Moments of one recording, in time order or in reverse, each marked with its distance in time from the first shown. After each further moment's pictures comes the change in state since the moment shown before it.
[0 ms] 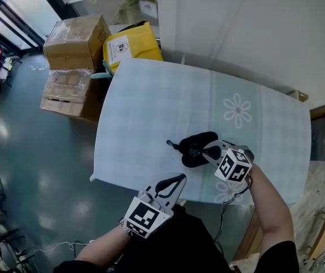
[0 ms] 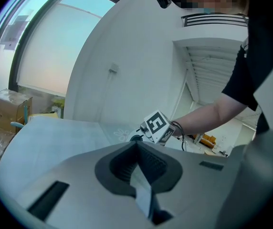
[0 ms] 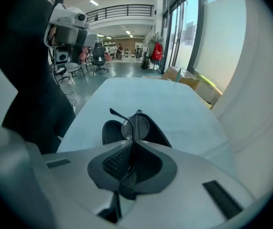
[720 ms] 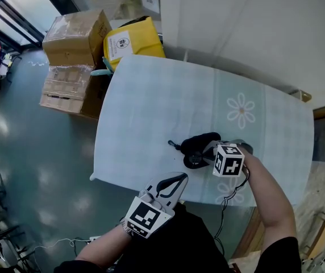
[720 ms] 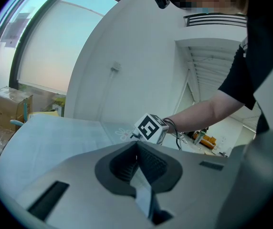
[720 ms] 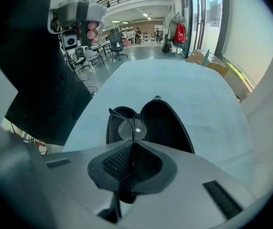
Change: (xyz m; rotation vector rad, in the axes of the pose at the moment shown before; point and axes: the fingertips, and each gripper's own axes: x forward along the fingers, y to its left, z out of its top) left arm 0.008 0.013 -0.001 -0.018 0.008 0.006; right arm 0.029 0.019 -0.017 -0.115 0.185 0.263
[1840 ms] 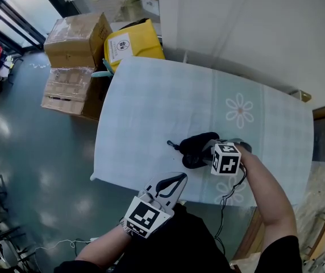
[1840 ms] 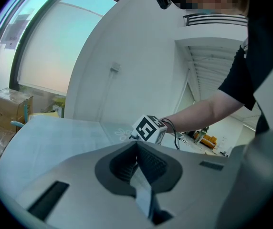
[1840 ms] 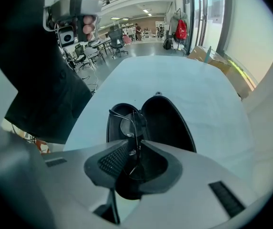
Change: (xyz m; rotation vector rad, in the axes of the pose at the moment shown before) left arm -0.001 -0.006 0.003 0.005 0.000 0.007; right arm 0.001 0.002 -0.005 -0.002 0.040 0.015
